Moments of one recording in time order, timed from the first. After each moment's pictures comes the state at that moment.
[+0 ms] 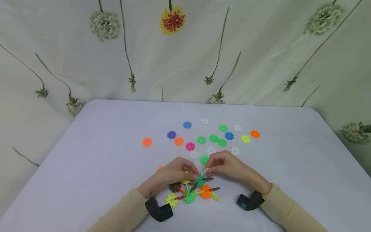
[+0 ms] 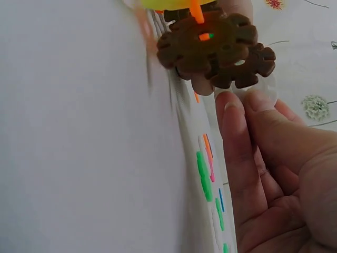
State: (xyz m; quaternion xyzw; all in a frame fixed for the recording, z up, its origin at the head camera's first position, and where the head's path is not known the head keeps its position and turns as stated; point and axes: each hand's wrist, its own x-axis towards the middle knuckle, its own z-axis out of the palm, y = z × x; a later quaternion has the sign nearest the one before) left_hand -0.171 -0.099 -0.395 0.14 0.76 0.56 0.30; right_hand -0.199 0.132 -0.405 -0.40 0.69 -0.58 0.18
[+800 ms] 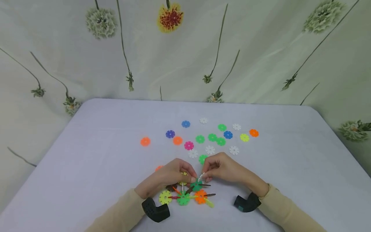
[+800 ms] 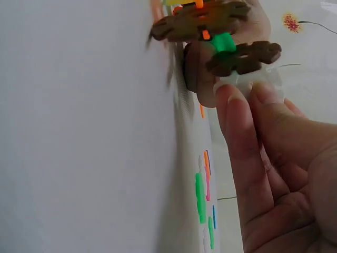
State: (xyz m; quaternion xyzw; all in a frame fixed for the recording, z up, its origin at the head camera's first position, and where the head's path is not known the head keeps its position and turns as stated) left_hand -0.168 -0.102 -0.393 0.13 0.75 0.57 0.32; right_hand -0.187 0.120 -0.395 -0.38 0.71 -0.56 0.20
